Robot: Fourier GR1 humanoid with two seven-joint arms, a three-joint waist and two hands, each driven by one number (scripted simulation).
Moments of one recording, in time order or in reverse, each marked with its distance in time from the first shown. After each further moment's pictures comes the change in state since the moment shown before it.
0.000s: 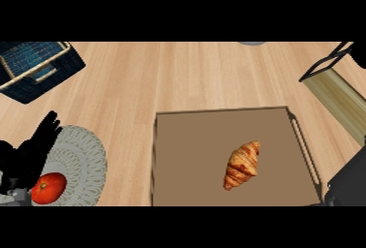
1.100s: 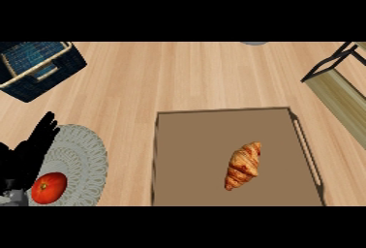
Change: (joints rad) left arm 0.002 0.003 0.022 0.006 -0.002 -0.027 -0.007; right arm -0.196 -0.357 -0.227 0.411 0.126 0.165 -0.149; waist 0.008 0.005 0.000
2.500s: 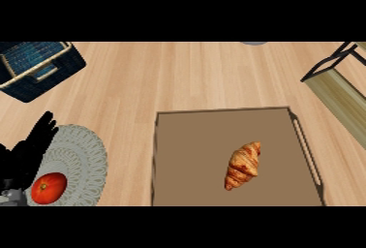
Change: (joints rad) left arm -0.008 -0.012 0.033 0.010 -0.012 -0.030 -0.006; right arm 0.269 -0.217 -0.169 0.322 -0.237 -0.422 -0.099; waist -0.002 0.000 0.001
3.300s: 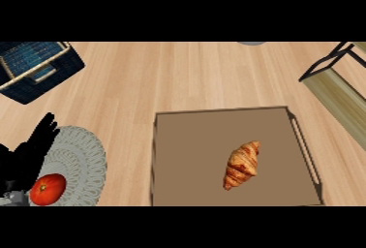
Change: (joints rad) left arm 0.012 -0.019 0.000 -0.019 -0.016 0.009 0.012; right arm -0.030 0.027 -0.115 -0.272 -0.272 -0.078 0.093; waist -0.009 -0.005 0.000
